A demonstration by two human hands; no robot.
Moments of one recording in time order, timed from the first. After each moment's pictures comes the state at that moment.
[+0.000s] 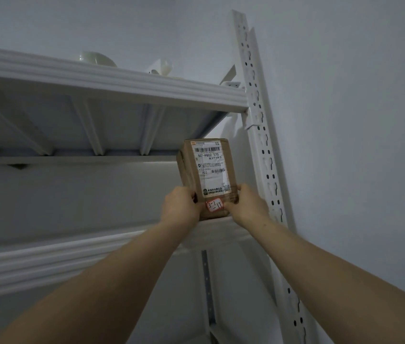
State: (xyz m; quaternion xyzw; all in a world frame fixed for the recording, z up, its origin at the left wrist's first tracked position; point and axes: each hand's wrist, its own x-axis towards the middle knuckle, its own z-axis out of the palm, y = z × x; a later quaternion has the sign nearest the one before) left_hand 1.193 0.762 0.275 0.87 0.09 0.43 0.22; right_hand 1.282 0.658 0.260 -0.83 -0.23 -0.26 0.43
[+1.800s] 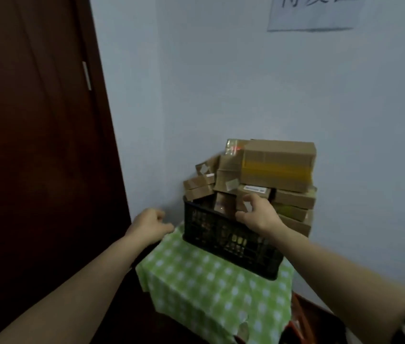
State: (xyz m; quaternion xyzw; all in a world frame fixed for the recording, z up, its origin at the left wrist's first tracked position) left_hand 0.312 0.194 -0.101 0.69 -0.62 -0.31 0.21; right_hand 0.064 0.198 -0.084 -0.61 0.72 -0.23 0.24
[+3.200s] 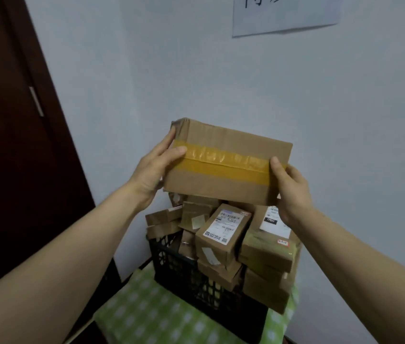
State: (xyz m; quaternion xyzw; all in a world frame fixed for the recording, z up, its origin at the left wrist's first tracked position) left_hand 0.103 0.039 0.021 0.43 -0.59 -0.44 0.52; right_hand -0.147 0.040 -0.023 -0.38 0.48 -0.67 0.42
